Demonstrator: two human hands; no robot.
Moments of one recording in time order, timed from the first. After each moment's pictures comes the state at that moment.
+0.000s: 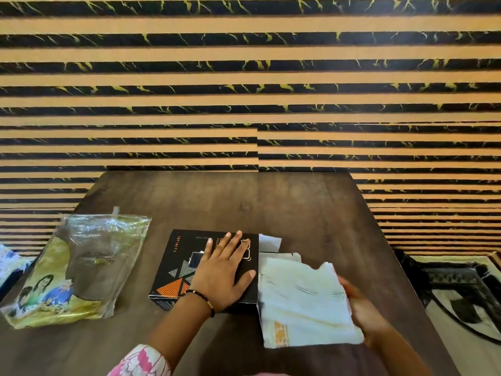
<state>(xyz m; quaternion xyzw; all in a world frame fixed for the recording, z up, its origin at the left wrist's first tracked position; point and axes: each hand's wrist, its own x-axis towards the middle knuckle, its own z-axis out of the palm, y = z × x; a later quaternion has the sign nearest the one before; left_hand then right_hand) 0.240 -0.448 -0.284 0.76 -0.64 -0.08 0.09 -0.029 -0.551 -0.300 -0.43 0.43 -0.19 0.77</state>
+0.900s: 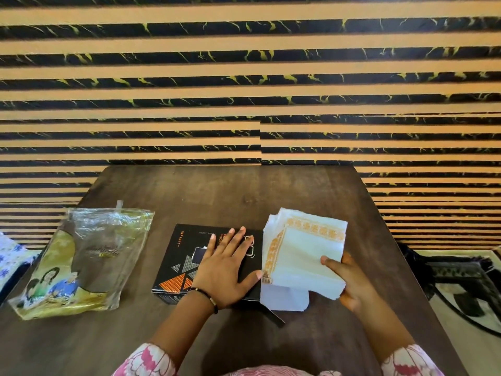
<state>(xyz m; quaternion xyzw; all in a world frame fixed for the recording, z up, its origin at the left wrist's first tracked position) 0.237 -0.443 -0.284 0.76 -0.64 -0.08 0.08 0.006 -0.573 -0.296 -0.38 0.43 -0.28 0.77</state>
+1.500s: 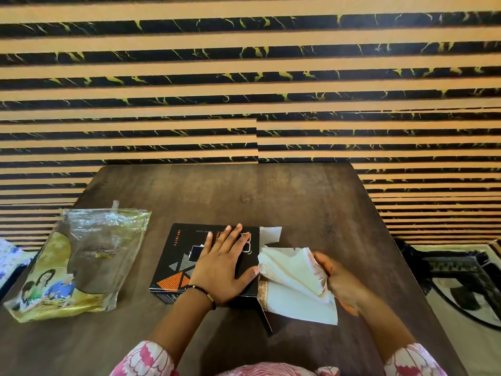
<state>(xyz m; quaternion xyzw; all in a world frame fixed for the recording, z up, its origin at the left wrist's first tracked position) 0.238 -0.446 -0.285 0.77 -0.63 -0.08 0.09 0.008 -0.564 -0.296 -0.62 0.46 -0.09 0.63</state>
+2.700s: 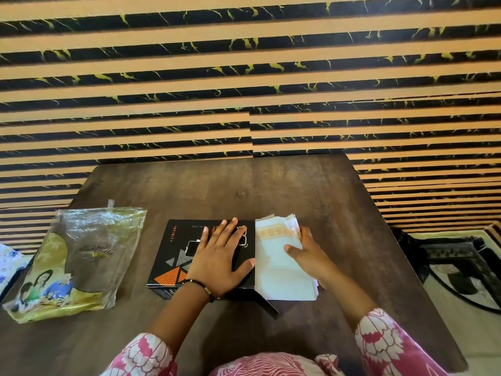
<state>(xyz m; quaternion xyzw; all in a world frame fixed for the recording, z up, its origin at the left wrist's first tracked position) 0.239 -0.448 -0.286 0.77 -0.63 -0.08 0.08 0.054 -0.564 -0.283 -0.68 0.53 -0.07 0.51</state>
